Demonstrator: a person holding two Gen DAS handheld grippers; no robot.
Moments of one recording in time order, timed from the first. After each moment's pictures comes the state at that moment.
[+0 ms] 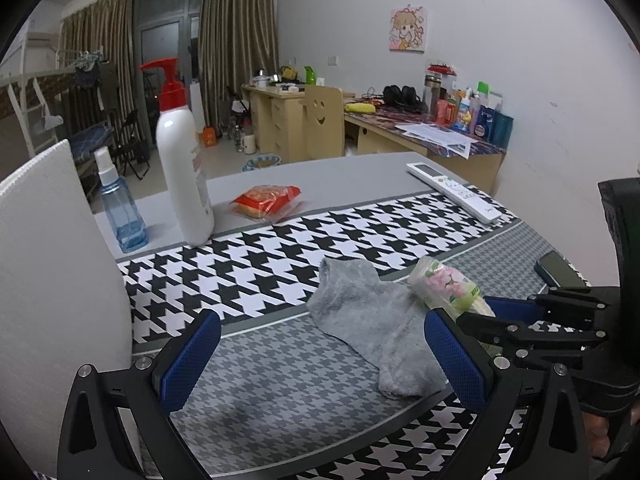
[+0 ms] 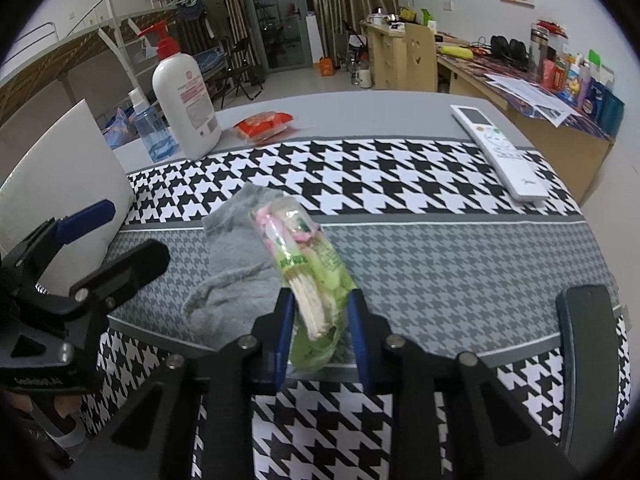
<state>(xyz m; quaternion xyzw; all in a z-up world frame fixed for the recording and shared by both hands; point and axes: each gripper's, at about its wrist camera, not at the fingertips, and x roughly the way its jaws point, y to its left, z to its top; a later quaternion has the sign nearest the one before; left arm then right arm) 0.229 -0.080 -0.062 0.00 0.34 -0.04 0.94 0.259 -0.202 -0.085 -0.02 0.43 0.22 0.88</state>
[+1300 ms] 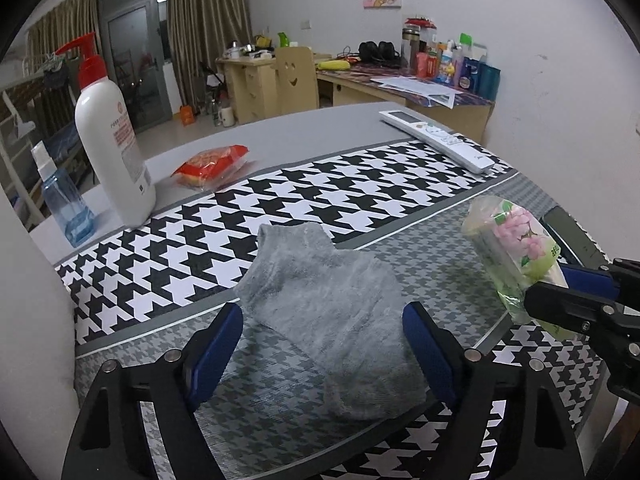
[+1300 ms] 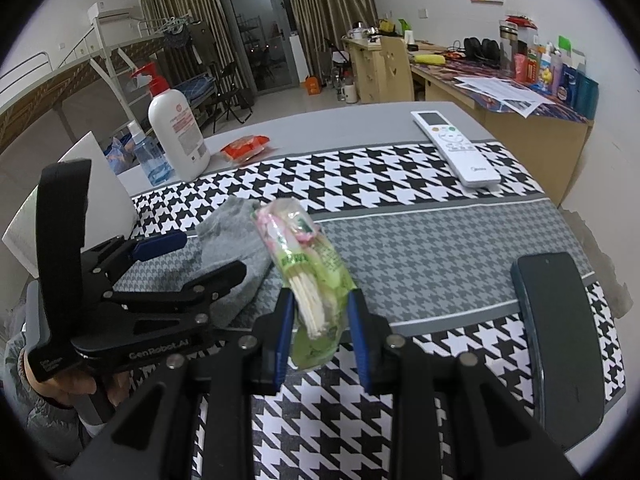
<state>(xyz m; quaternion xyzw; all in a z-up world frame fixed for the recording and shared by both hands) 0.262 -0.120 -0.097 0.03 0.40 -0.07 0.91 0.237 -0.243 -0.074 0.01 0.41 0.21 0.89</state>
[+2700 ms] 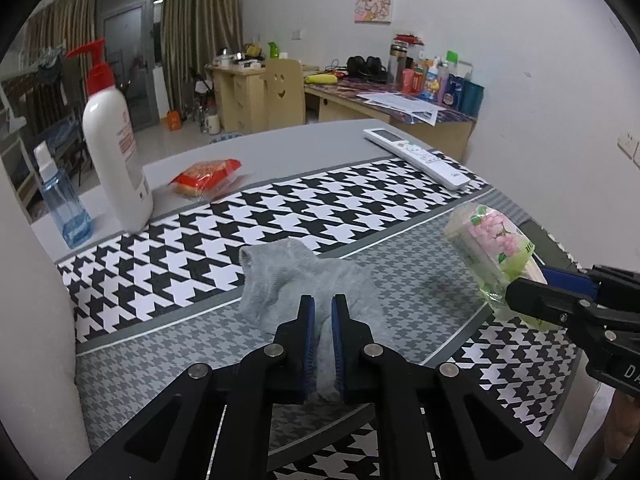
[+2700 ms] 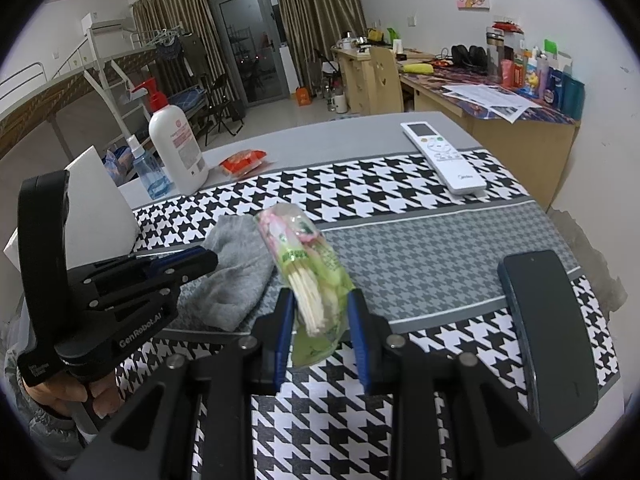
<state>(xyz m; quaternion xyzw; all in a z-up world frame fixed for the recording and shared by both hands) 0.237 -0.107 -0.074 0.02 0.38 -0.10 0.92 0.224 -0.244 -0.062 0.03 0.39 0.19 0.90</state>
